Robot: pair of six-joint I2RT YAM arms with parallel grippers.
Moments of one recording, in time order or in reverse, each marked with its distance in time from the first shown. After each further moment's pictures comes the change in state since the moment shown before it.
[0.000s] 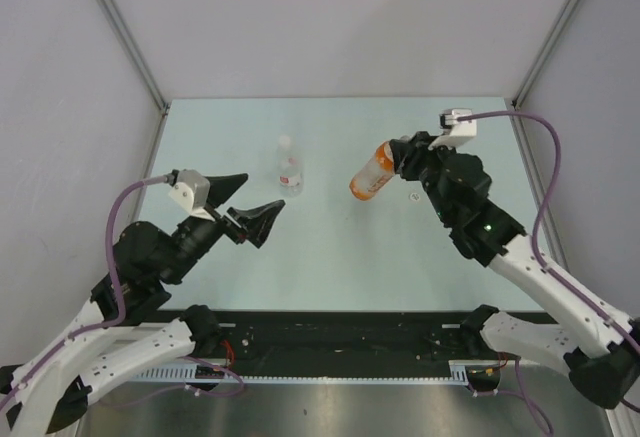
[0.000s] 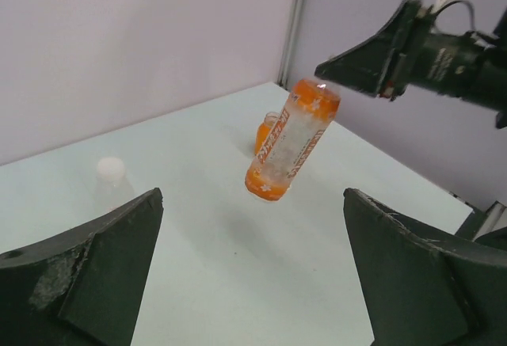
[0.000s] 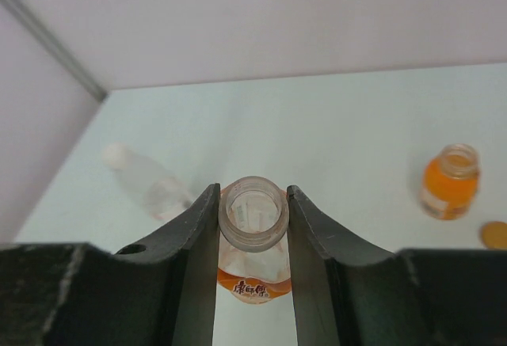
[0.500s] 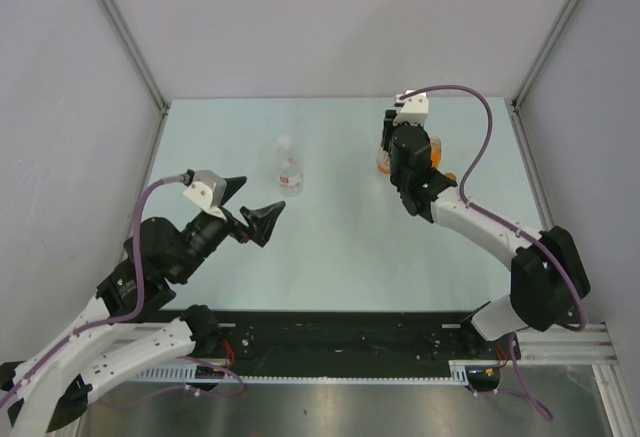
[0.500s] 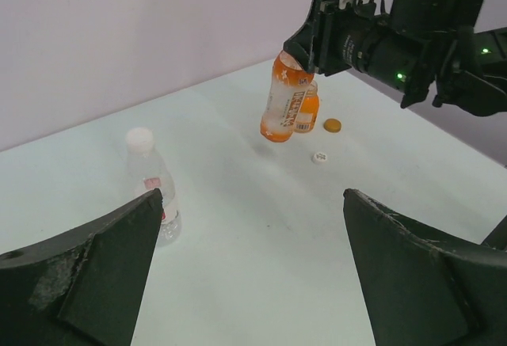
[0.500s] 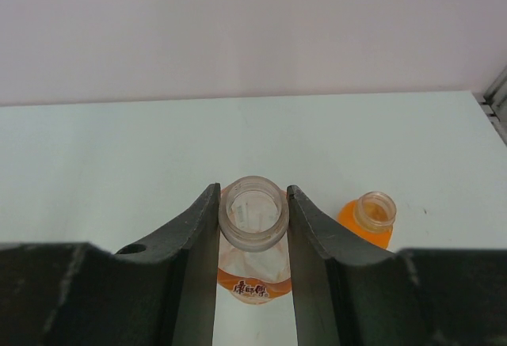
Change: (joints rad) left arm 0.000 0.016 -0.007 -0.065 -0.071 0.055; right arm -0.071 0.481 0.070 0.370 0.275 -0.296
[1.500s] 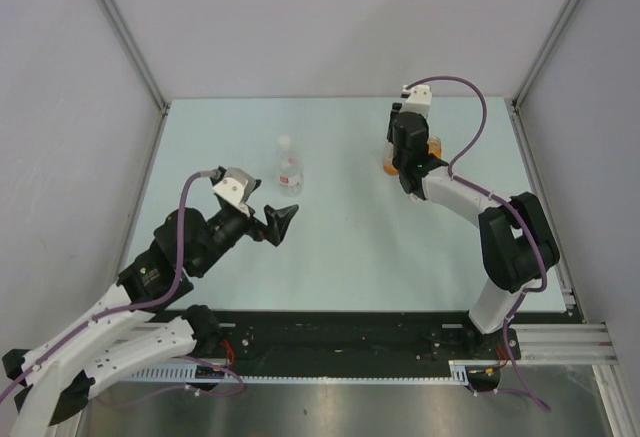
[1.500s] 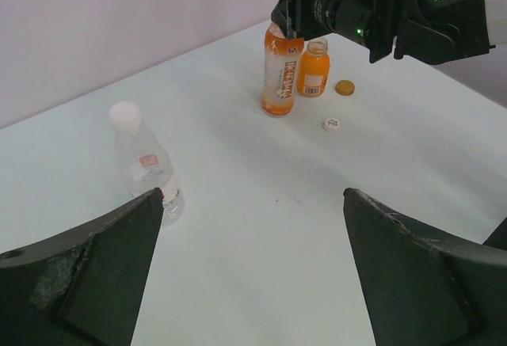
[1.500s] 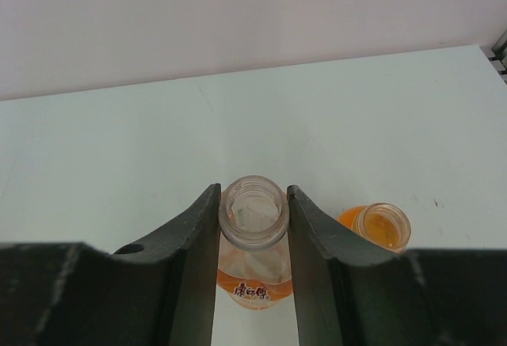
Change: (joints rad) left arm 0.000 0.088 -0.042 0.009 0.007 0.032; right arm -0.165 0.278 0.101 0.045 -0.070 0.082
